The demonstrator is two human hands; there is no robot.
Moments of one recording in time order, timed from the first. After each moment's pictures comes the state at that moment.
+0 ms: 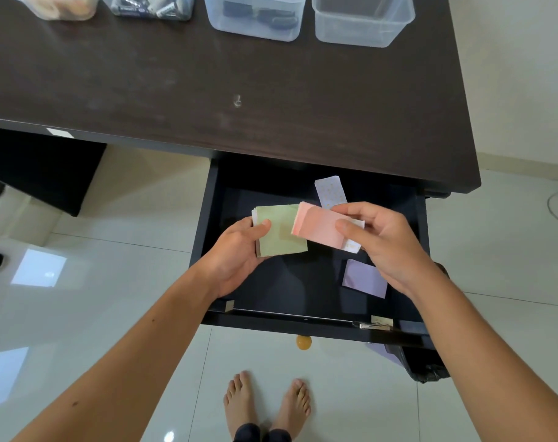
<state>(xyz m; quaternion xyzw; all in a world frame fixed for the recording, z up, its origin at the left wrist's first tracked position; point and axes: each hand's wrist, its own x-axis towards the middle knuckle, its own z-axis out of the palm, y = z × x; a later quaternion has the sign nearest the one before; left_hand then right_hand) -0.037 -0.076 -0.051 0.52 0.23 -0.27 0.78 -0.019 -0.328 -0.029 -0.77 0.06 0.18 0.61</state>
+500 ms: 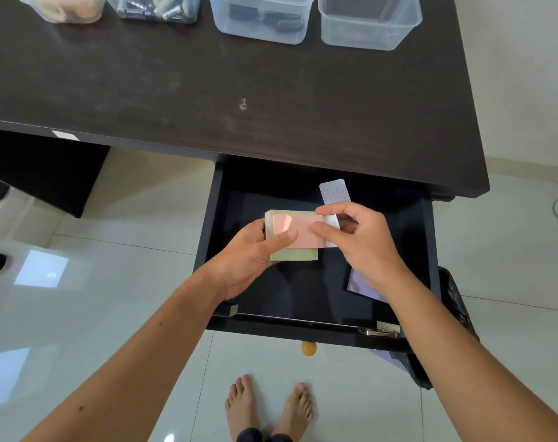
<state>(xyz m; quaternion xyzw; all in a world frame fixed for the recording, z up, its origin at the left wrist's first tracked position) -0.035 -0.078 -0.052 0.59 0.13 -0.30 0.74 -0.012 -0.289 -0.045 -0.79 0.08 0.13 0.60</state>
